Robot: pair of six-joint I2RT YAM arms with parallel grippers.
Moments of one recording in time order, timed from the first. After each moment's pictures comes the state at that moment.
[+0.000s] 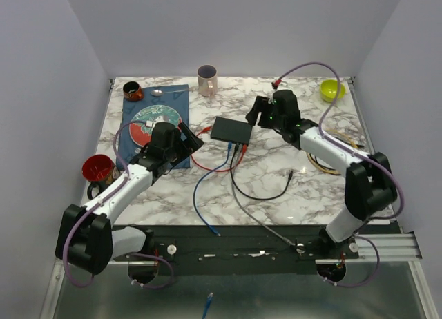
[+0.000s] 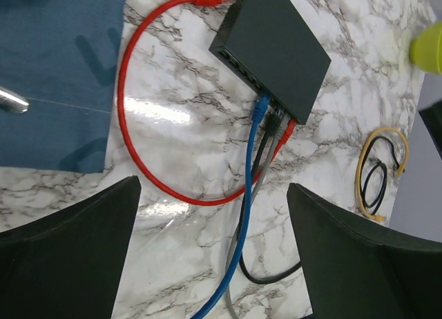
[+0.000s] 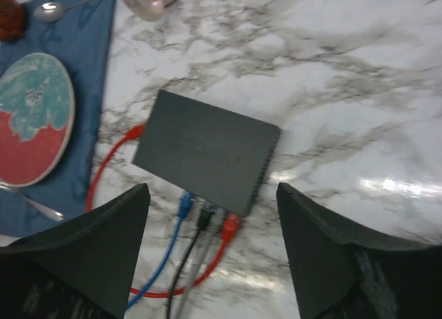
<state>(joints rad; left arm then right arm) -0.36 1.18 0.74 -0.18 0.01 -0.92 0.46 1.60 1.15 -0.02 0.07 0.46</state>
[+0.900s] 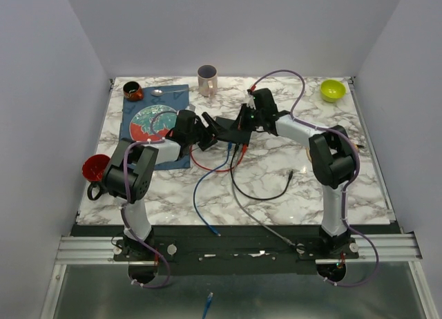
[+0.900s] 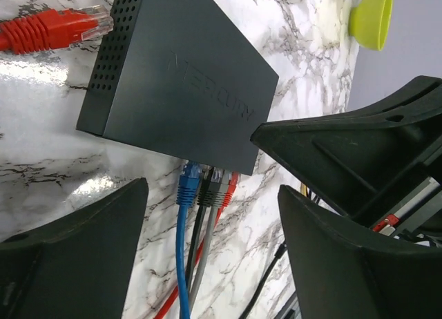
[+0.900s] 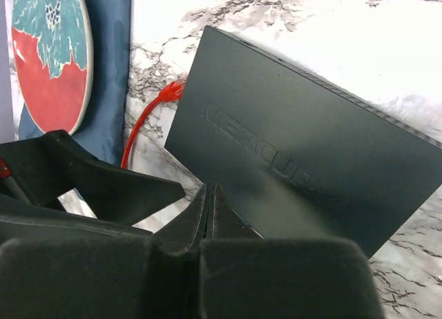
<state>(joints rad) -0.37 1.84 0.95 0.36 0.31 -1.04 0.46 2.07 1.47 -0.08 -0.33 0.58</state>
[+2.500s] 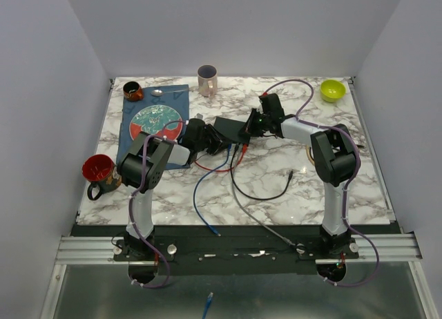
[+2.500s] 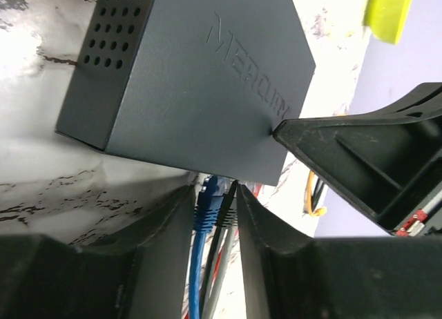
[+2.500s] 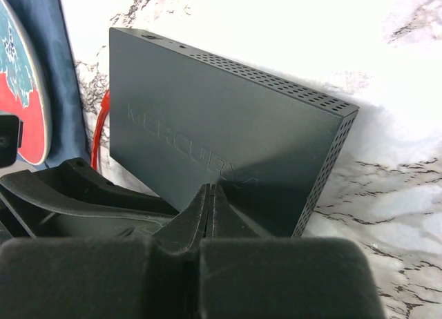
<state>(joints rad) -0.44 2.02 0.95 0.54 0.30 -1.16 0.40 2.08 1.38 -0.06 -0.32 0.69</state>
